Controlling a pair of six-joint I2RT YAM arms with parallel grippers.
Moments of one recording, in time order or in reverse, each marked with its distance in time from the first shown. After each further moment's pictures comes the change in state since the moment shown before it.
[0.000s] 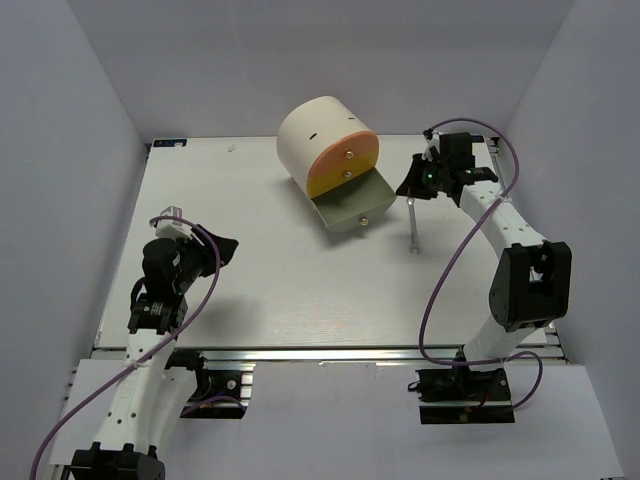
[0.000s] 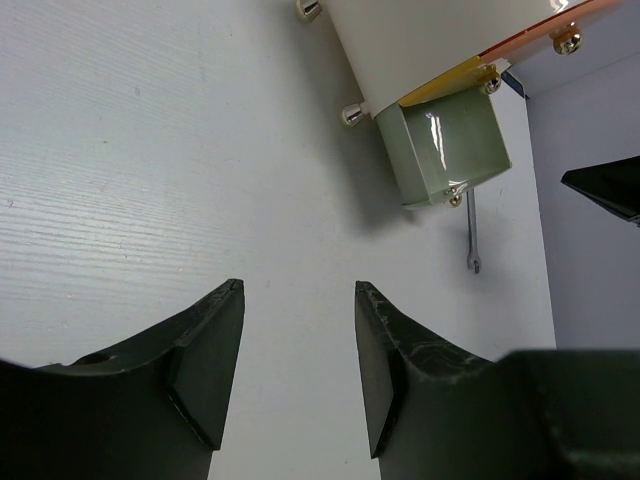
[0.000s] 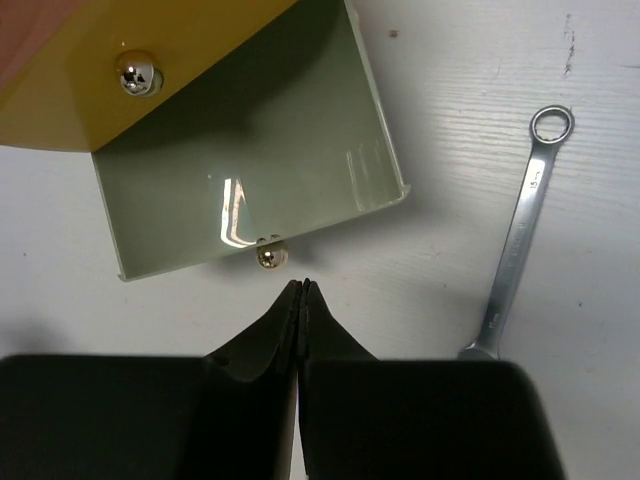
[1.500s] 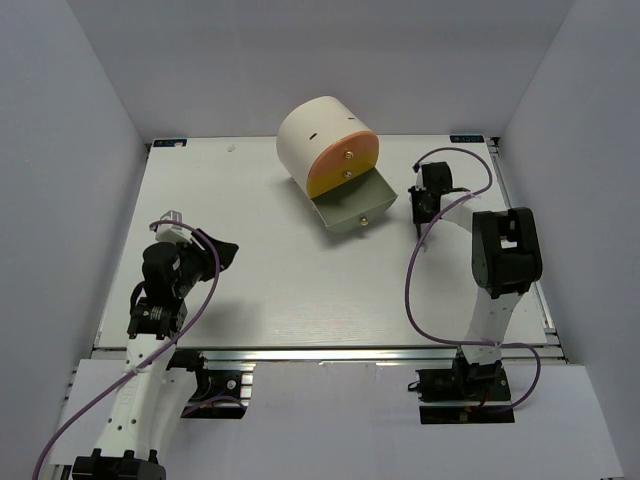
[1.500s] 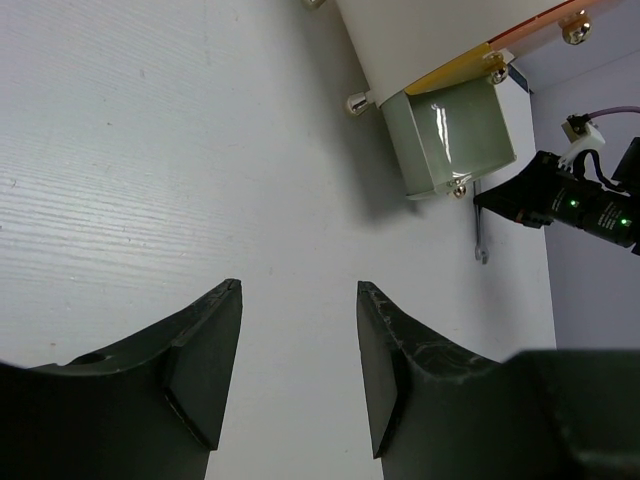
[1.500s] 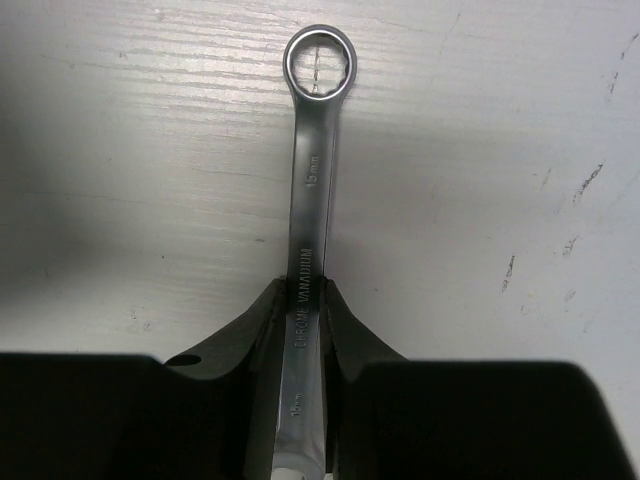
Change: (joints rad) left arm 0.000 -0.037 -0.014 -0.033 -0.001 -0.008; right arm 0.000 0.283 -0.126 0.209 0.412 -0.294
